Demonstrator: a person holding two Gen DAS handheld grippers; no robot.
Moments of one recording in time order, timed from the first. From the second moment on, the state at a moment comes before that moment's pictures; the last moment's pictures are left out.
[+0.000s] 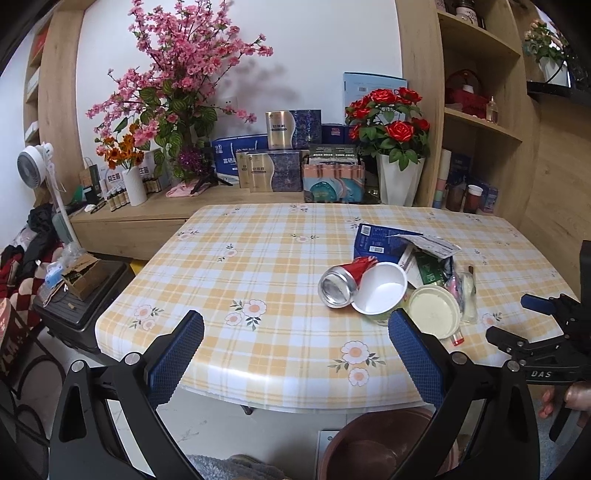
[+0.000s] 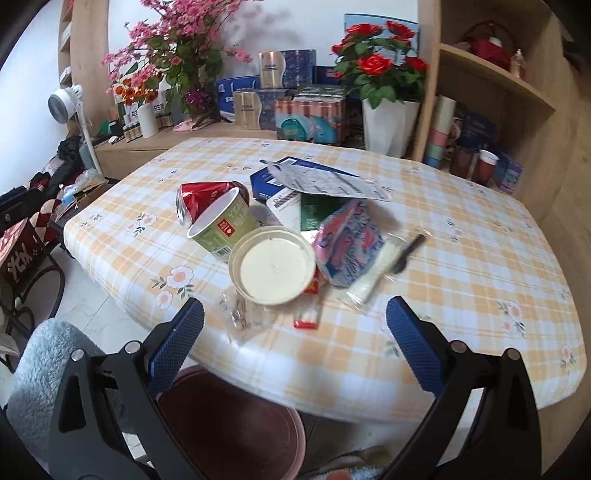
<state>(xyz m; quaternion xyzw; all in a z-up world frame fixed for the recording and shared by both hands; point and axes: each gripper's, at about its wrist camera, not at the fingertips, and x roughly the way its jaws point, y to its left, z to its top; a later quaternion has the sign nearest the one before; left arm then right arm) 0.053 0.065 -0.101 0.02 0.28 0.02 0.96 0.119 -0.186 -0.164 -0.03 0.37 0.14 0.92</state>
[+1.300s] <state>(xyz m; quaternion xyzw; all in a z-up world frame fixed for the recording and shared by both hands) 0.091 0.049 -0.160 -0.04 0.34 -0.06 0.94 0.151 -0.205 -0.193 0.05 0.40 0.12 0.91</state>
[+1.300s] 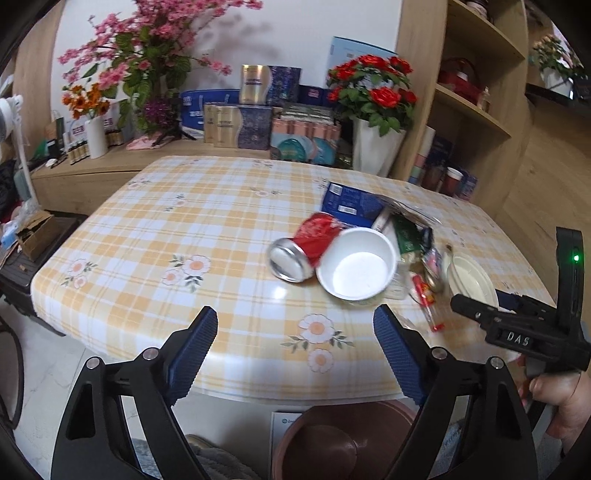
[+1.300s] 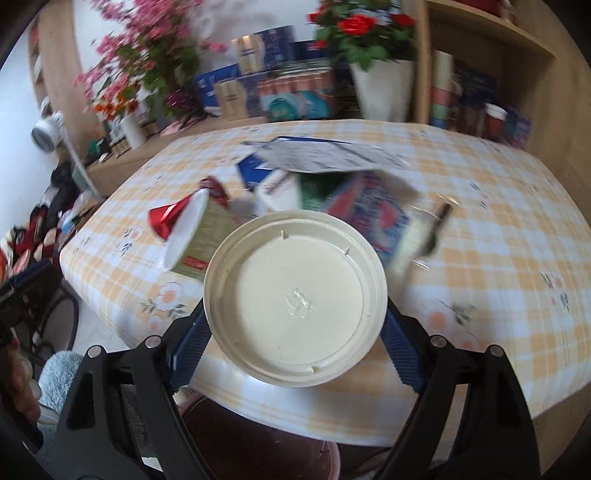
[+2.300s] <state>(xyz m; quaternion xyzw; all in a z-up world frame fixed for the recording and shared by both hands) 0.153 -0.065 -0.235 -0.02 0.47 -0.17 0.87 0.092 -0.270 -0.197 0.10 0.37 0.12 0.92</state>
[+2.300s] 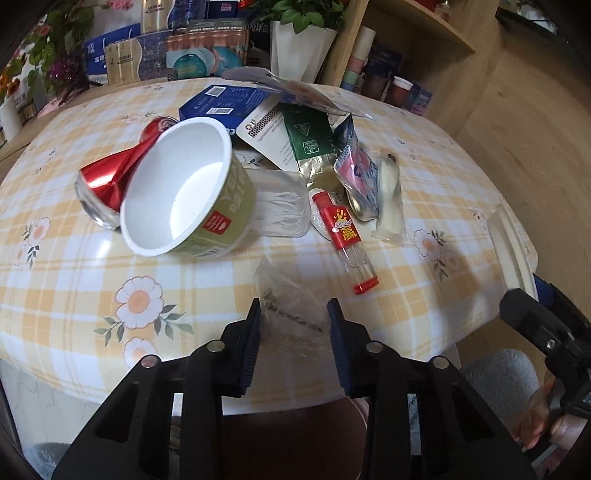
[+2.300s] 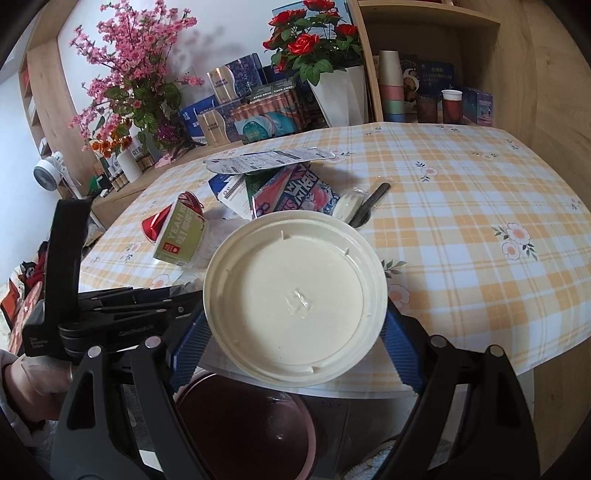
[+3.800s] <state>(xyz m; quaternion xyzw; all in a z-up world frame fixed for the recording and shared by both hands) 0.000 0.036 -0.152 -0.08 0.35 -0.14 0.92 0.028 -0.189 -0.203 0.08 0.42 0.21 0.88</state>
